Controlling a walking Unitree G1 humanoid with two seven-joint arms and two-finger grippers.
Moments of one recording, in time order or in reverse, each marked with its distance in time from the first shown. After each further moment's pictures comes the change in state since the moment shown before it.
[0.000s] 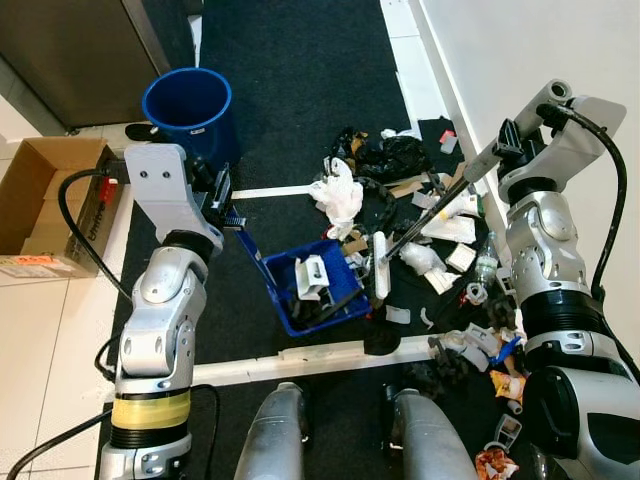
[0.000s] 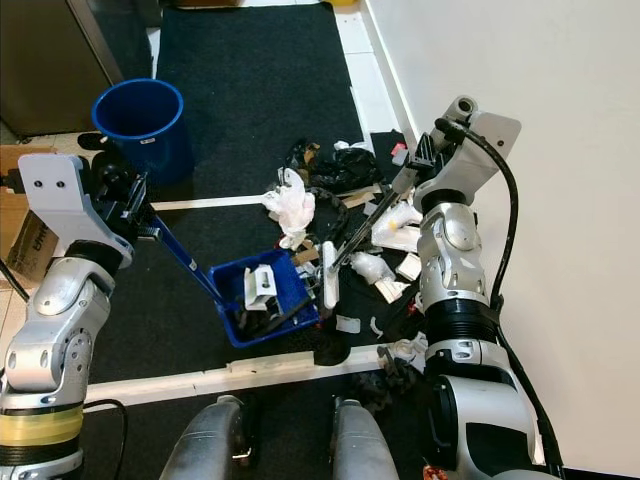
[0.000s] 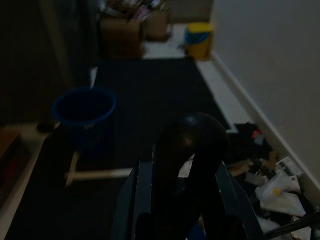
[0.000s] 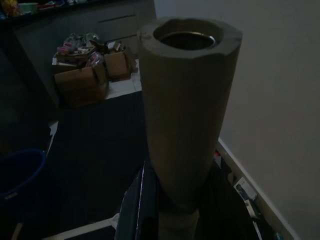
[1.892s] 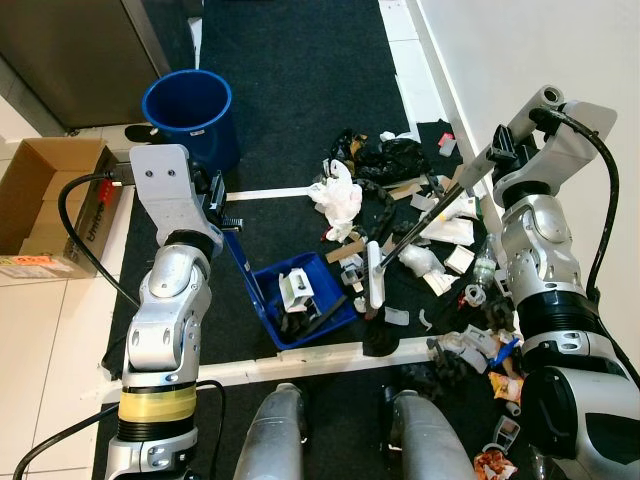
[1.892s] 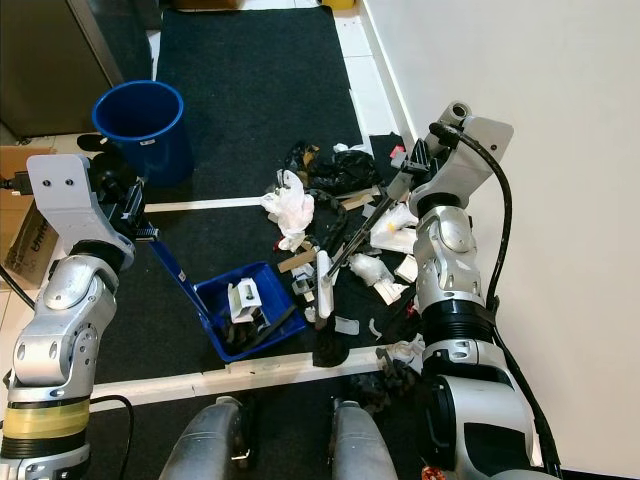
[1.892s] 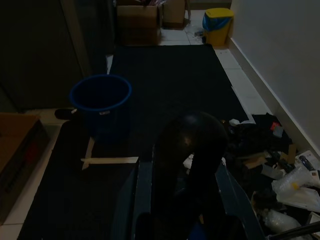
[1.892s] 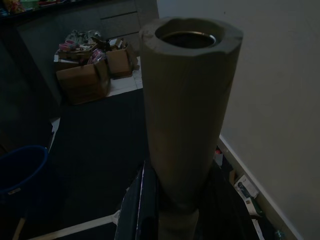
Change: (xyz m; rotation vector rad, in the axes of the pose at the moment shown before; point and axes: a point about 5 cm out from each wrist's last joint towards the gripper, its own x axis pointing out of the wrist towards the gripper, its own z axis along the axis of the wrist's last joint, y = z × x) left arm 0.003 0.002 -0.006 0.029 0.036 0.062; right arm 0.000 0.002 -0.003 0.002 0.013 0.006
